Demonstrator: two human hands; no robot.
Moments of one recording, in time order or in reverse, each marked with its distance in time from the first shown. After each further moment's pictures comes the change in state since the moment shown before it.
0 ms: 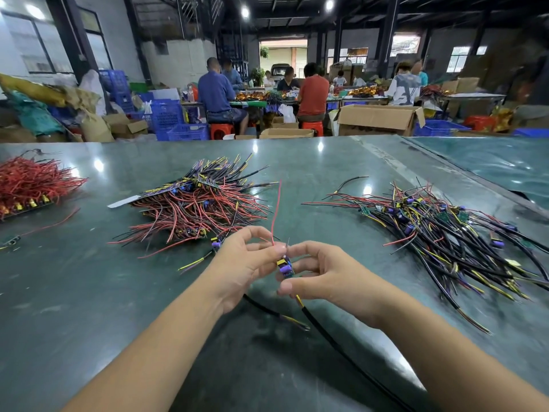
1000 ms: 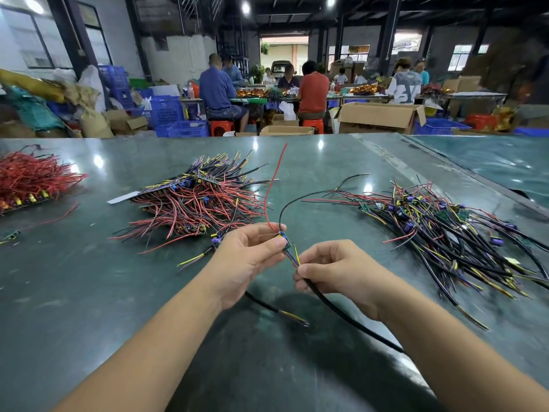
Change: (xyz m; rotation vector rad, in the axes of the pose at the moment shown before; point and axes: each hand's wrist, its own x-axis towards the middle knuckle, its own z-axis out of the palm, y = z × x) left_hand 0.003 -0.005 0.000 -0.013 -0.081 0.091; right_hand 0.000 -0.001 -0.005 0.019 0.129 0.069
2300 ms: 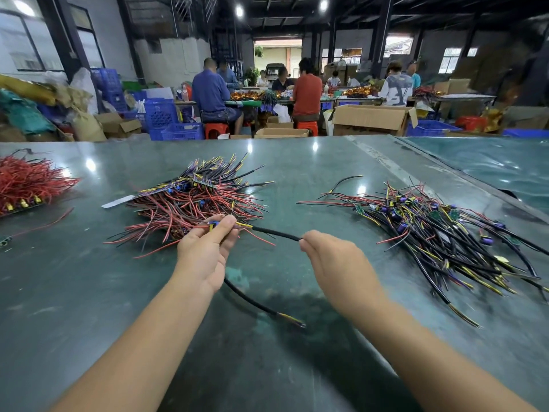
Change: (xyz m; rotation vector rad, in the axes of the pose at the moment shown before) left_hand 0.020 0.009 -0.027 -0.395 0.532 0.107; right_hand 0.008 0.013 0.005 -0.990 0.461 -0.388
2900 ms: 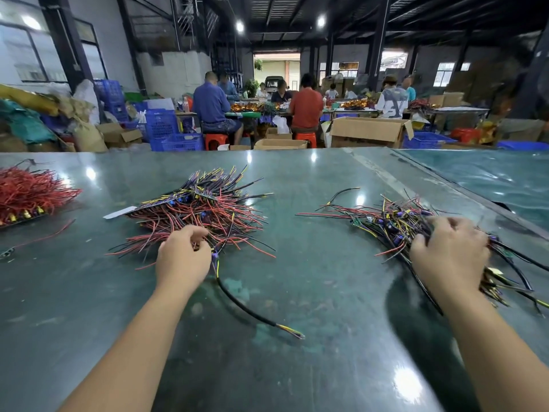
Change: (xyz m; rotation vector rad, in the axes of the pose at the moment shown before) left_hand 0.025 0.021 -0.035 1.361 0.127 0.501; right_hand 0.013 0.110 -0.060 -0.311 0.415 0.602
